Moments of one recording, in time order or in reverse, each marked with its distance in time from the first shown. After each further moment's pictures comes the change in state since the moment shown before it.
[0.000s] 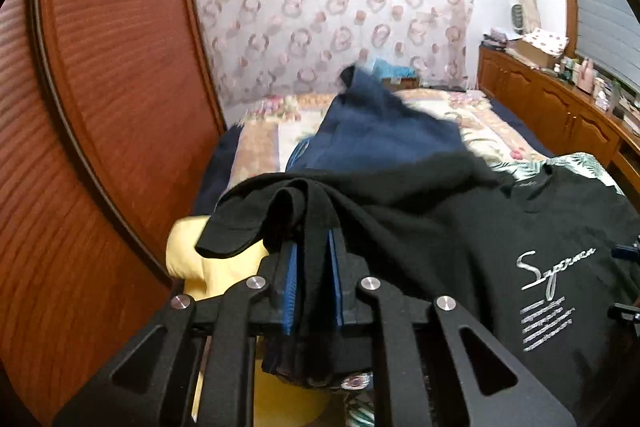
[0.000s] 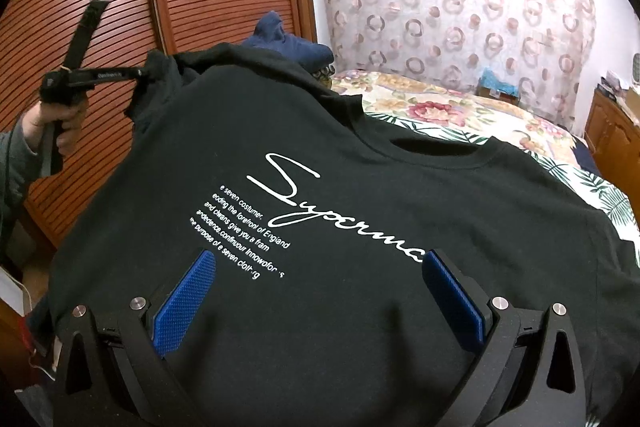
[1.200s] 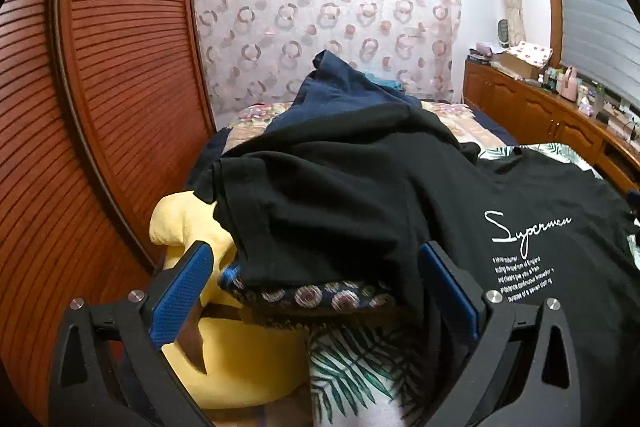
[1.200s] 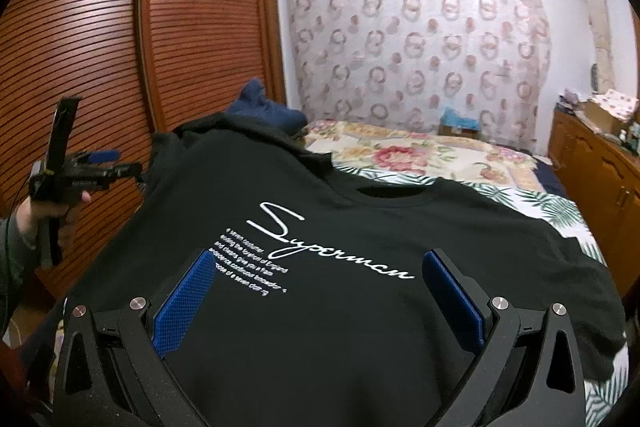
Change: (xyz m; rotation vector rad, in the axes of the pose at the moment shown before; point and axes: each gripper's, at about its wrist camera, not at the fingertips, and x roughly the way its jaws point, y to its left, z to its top) left arm -0.022 -0.015 -0.066 -0.033 -0.059 -0.041; right arm -0.073 0.035 -0.040 0.048 -0.162 -0.096
